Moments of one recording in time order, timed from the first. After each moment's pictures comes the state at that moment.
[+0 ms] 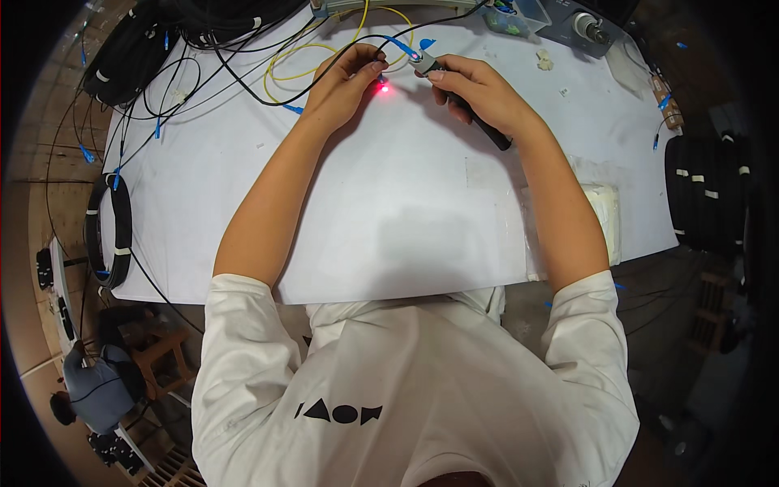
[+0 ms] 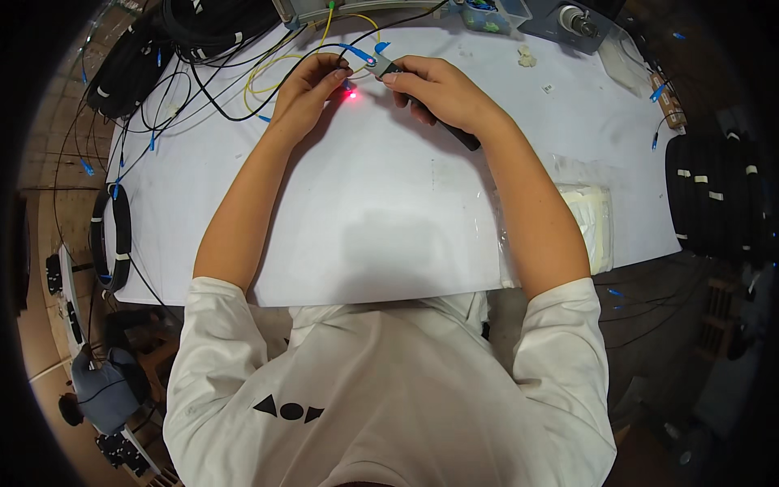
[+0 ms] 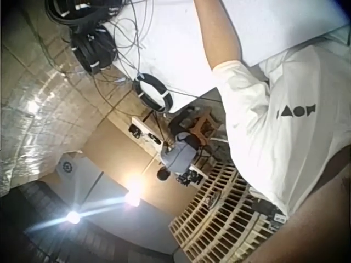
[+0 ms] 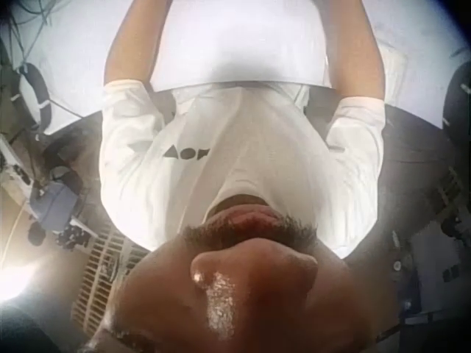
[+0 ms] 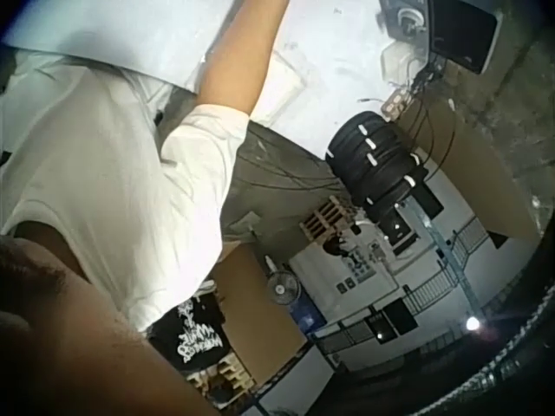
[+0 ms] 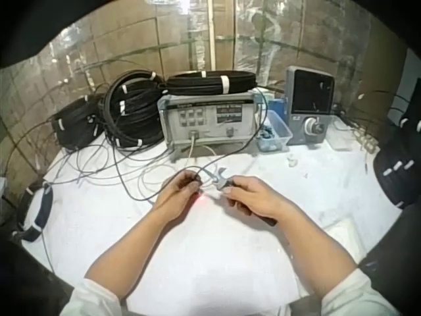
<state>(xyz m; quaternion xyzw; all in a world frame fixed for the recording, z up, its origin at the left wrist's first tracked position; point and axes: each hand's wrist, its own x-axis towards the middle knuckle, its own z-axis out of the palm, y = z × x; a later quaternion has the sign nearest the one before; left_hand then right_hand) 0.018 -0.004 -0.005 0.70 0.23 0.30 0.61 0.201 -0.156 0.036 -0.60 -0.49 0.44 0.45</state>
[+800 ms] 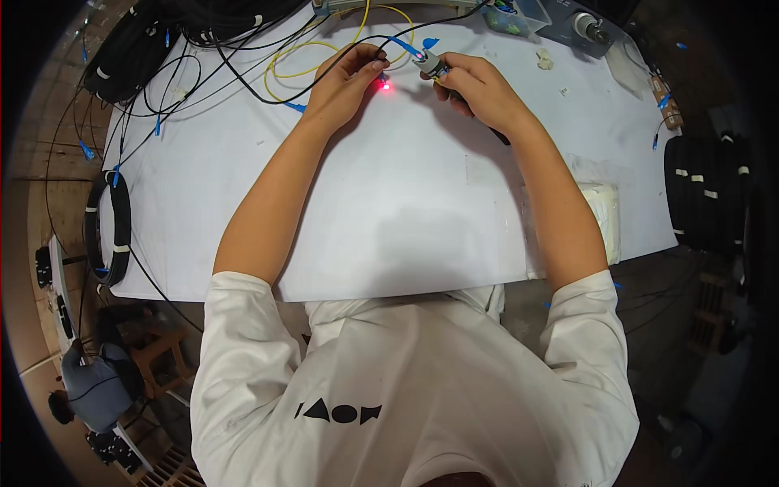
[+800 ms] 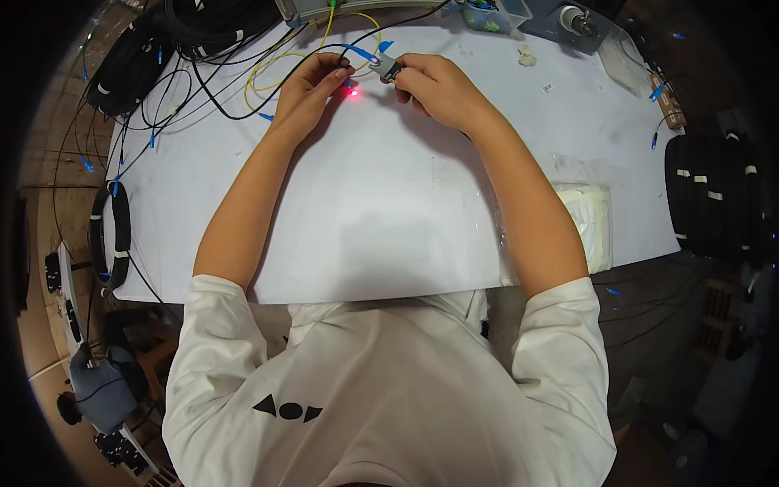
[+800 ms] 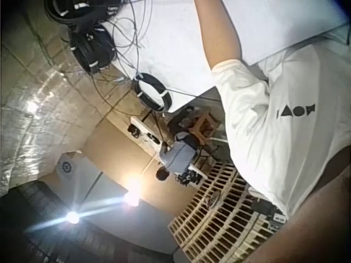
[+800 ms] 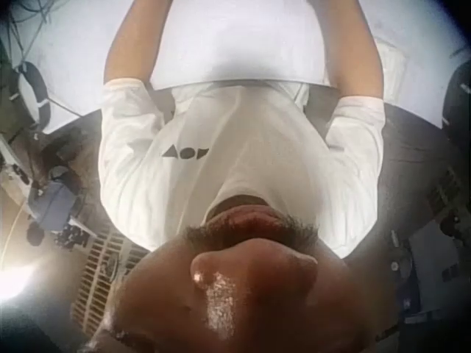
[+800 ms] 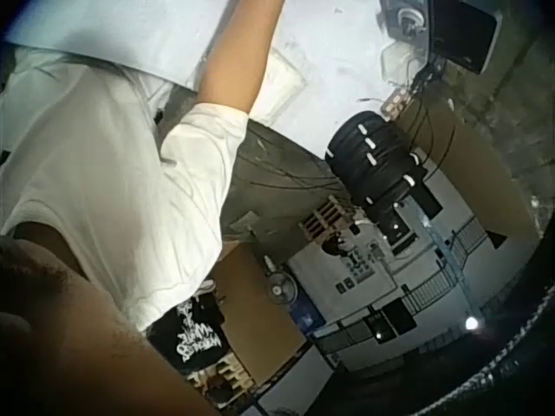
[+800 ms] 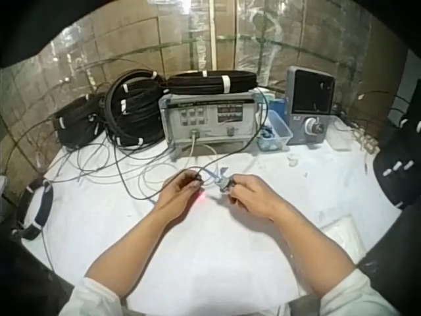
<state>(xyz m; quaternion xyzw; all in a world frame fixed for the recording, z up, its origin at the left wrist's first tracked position) 0.017 -0.008 -0.007 0.68 0.23 0.31 0.62 0.198 -0.154 0.034 -0.64 -0.51 0.37 0.44</state>
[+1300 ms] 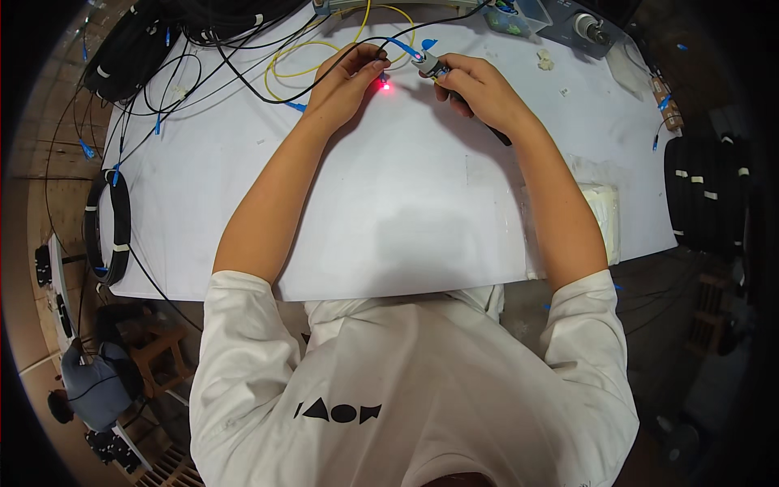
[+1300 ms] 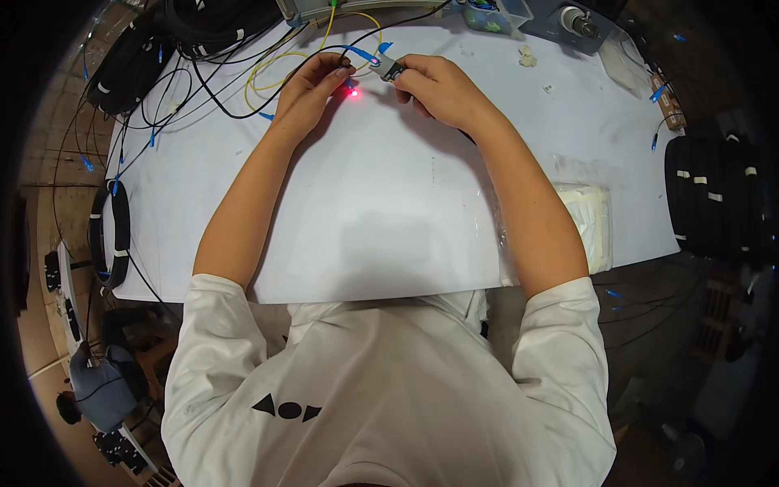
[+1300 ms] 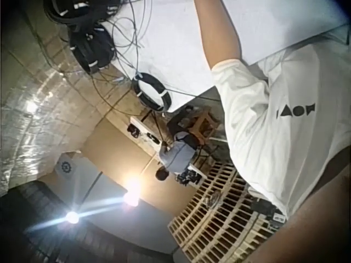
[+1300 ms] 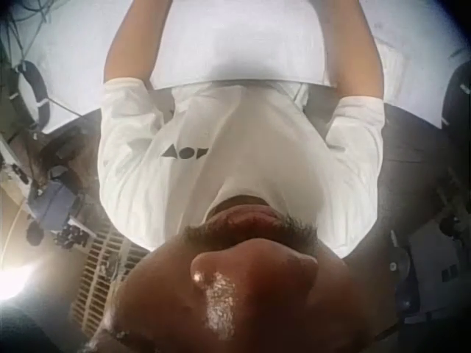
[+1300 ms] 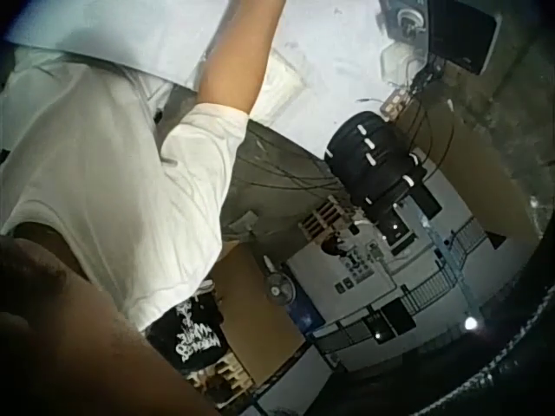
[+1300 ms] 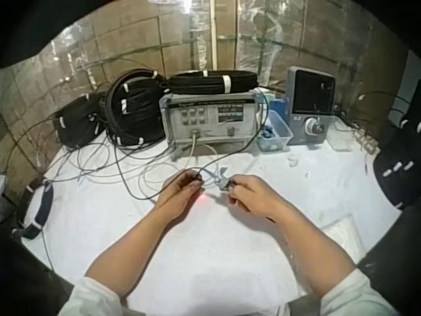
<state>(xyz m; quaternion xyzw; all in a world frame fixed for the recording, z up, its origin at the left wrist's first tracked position) 0.018 -0.004 -0.012 0.67 0.22 0.32 0.63 0.199 -0.154 0.032 -0.64 -0.50 0.39 0.44</state>
